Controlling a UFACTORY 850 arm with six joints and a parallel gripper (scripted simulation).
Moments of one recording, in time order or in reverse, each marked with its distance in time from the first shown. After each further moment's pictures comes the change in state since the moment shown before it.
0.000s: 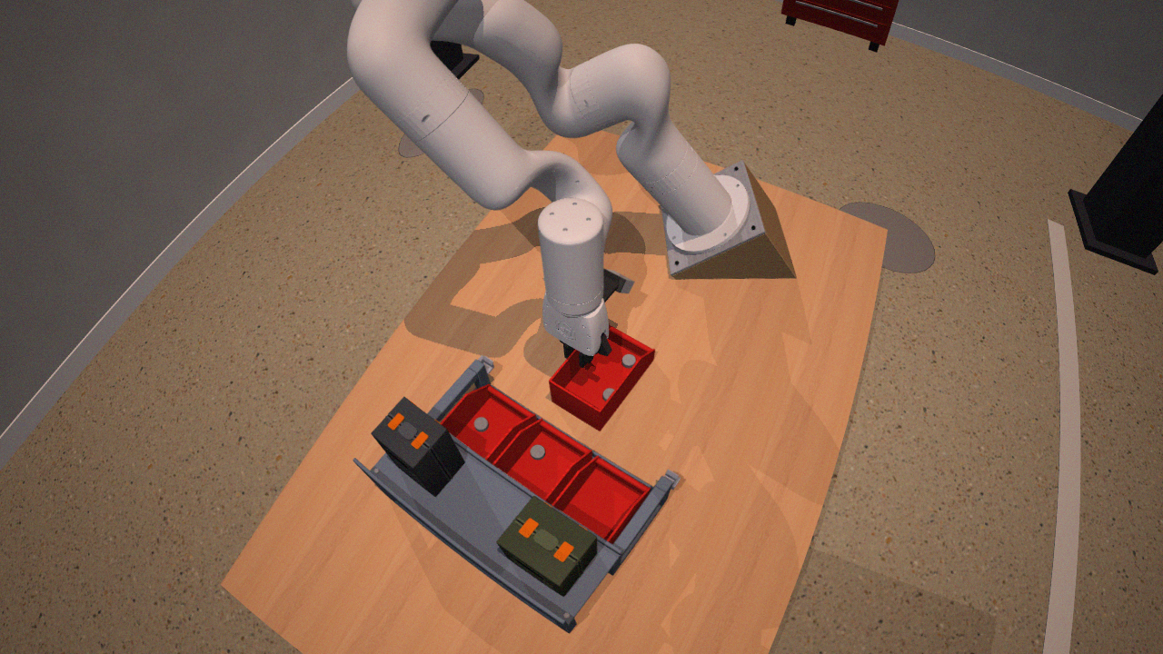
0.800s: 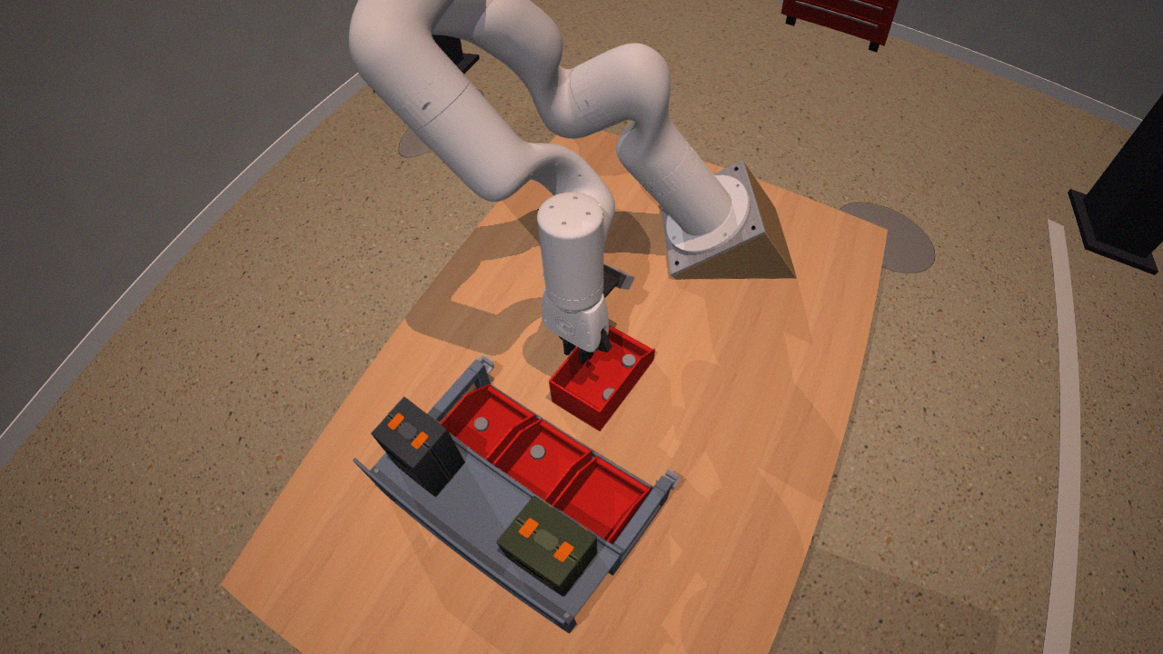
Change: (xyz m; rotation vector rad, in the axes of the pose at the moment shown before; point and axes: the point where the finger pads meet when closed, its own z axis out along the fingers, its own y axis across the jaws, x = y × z) arm 0.000 0.000 -0.011 0.000 0.000 0.000
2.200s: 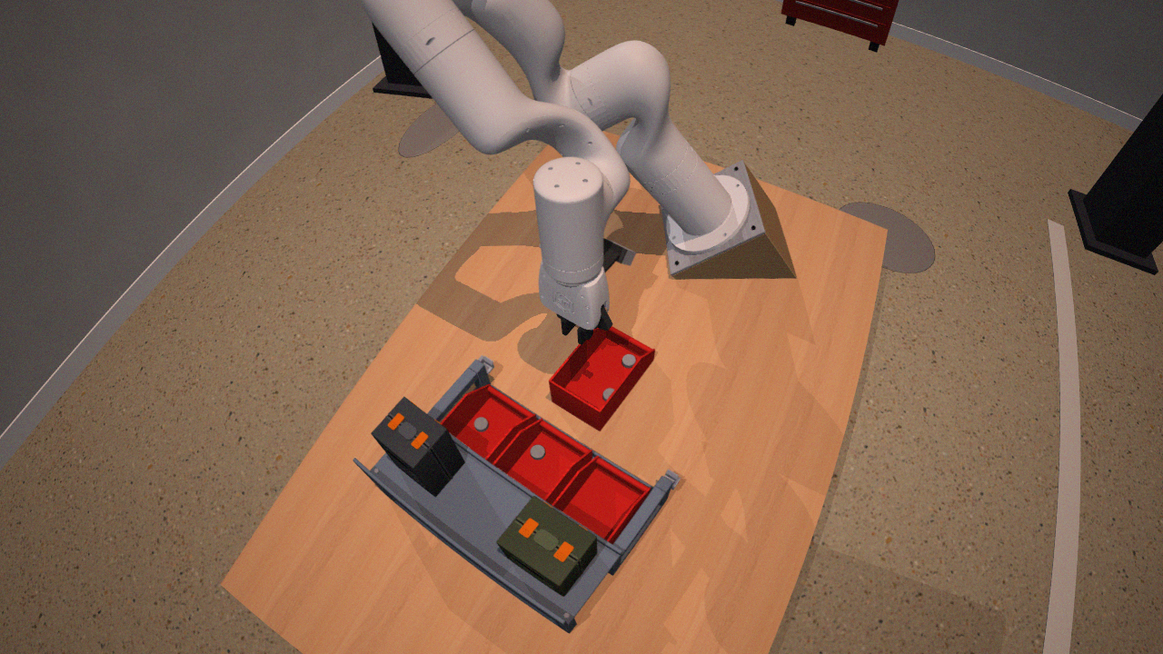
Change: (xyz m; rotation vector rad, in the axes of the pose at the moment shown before) arm 0.000 0.000 -0.061 0.000 0.000 0.000
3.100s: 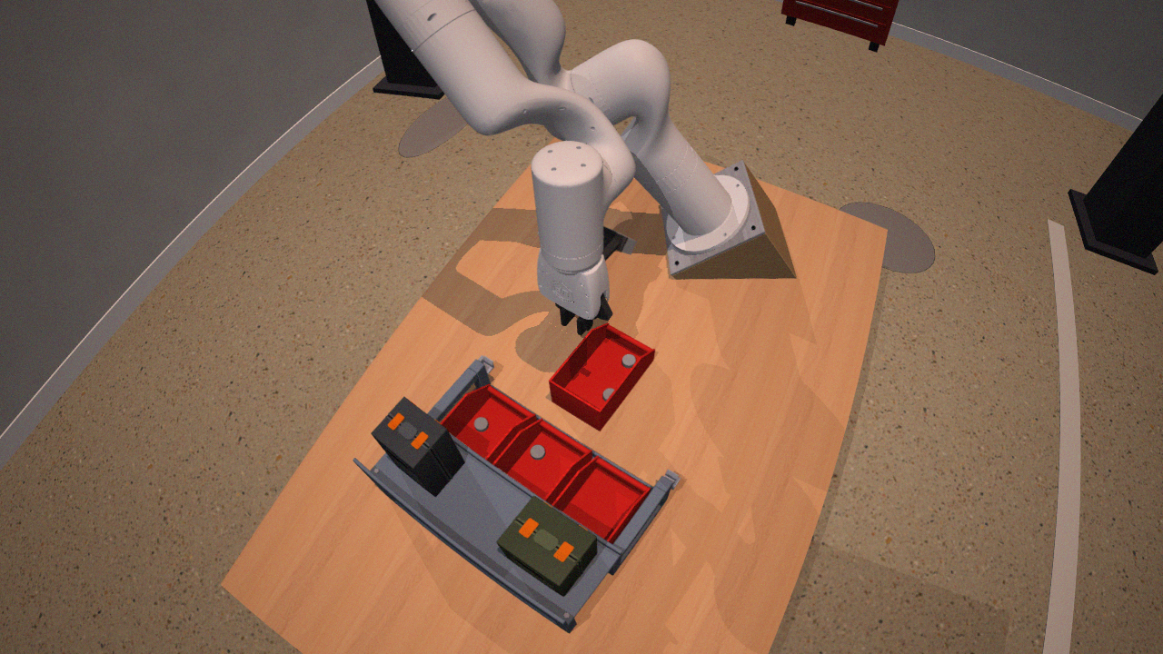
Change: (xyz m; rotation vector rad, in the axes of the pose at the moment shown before) arm 0.000 0.000 -0.026 0.000 0.001 0.000
